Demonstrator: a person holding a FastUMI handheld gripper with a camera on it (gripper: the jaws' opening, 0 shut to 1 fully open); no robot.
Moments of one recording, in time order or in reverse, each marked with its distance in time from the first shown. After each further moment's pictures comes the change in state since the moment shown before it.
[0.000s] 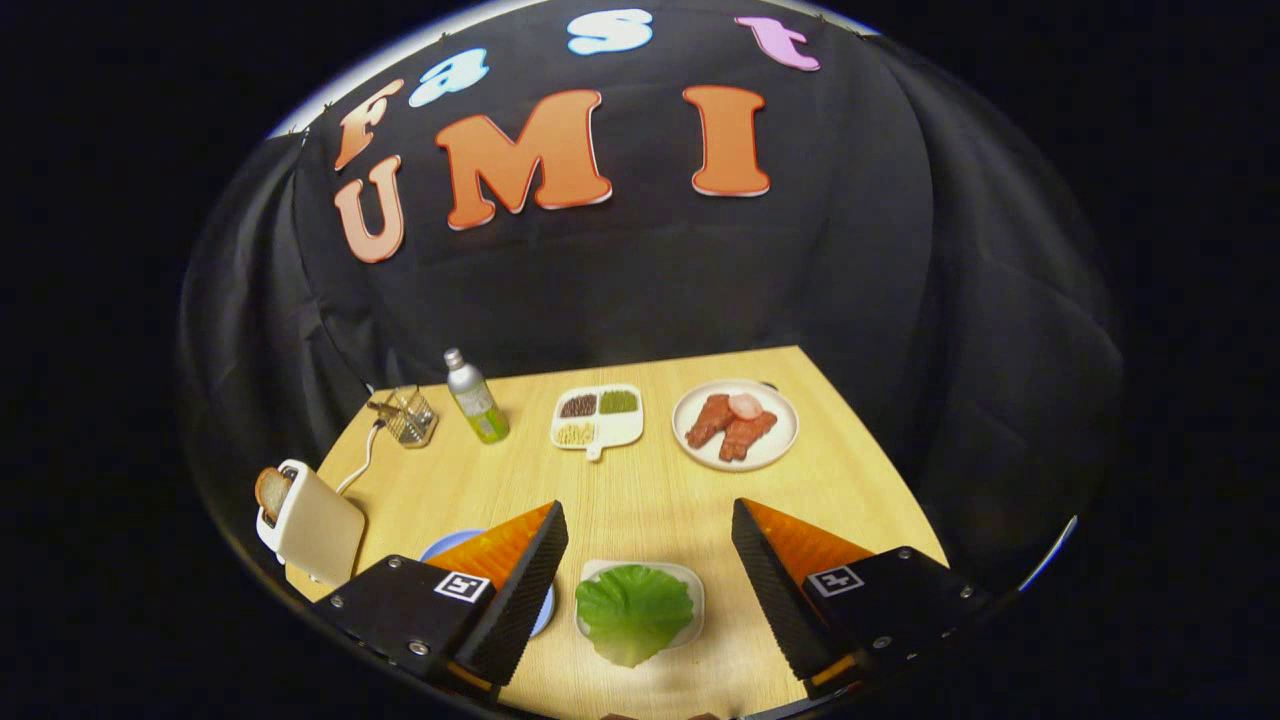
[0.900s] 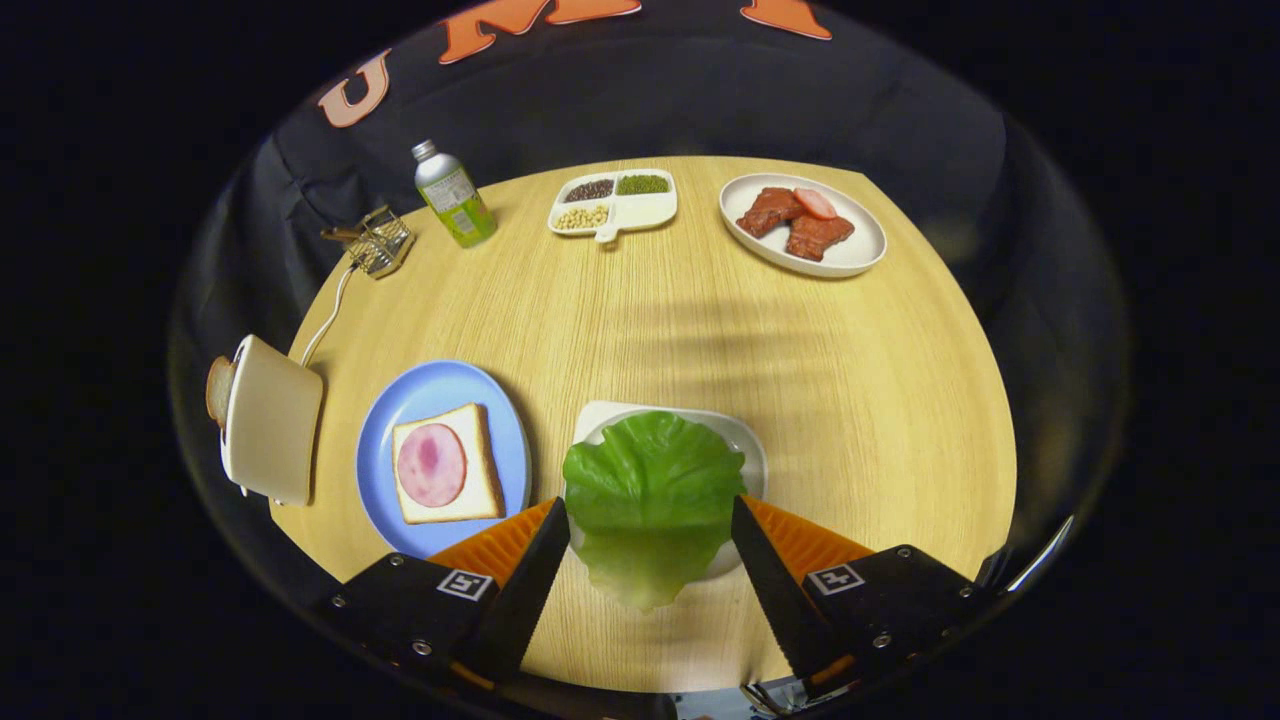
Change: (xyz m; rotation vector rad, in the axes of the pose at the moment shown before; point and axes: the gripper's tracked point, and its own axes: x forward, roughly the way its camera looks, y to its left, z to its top) arm 0.068 0.023 -0.153 -0.067 0.507 0.043
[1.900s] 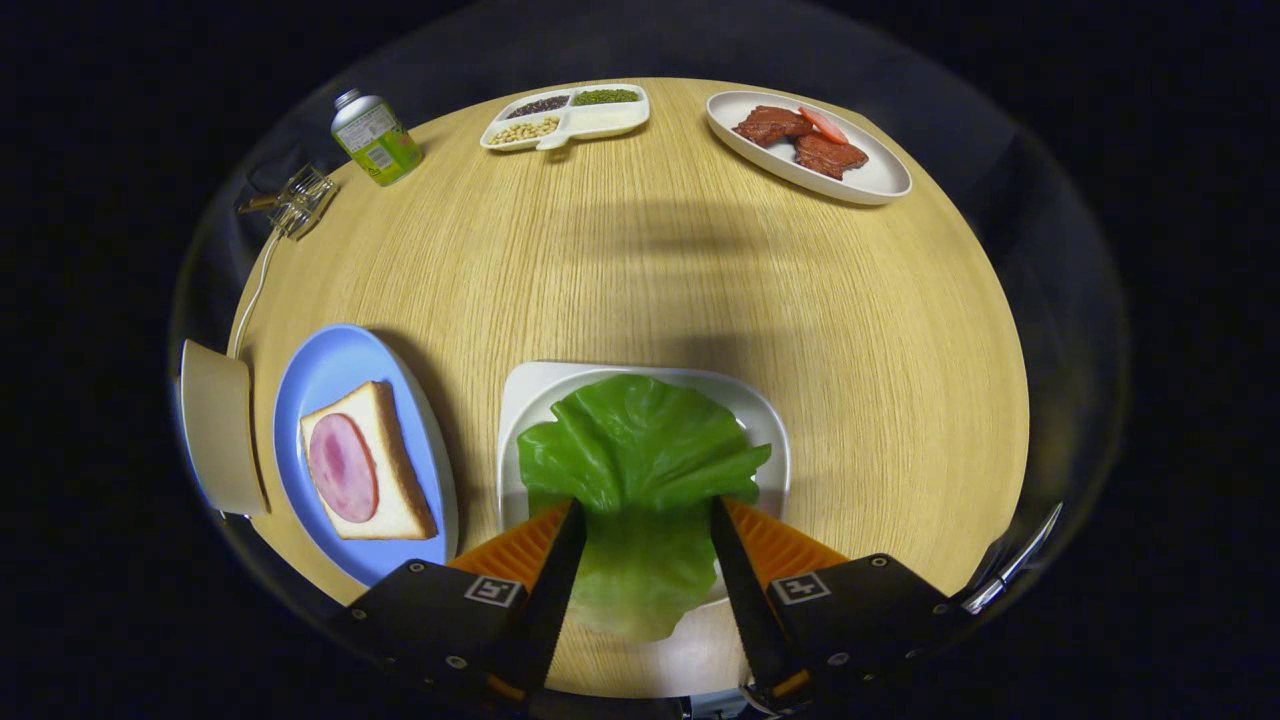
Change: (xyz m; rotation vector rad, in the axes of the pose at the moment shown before) arm 0.055 -0.011 -0.020 0.012 0.192 -0.111
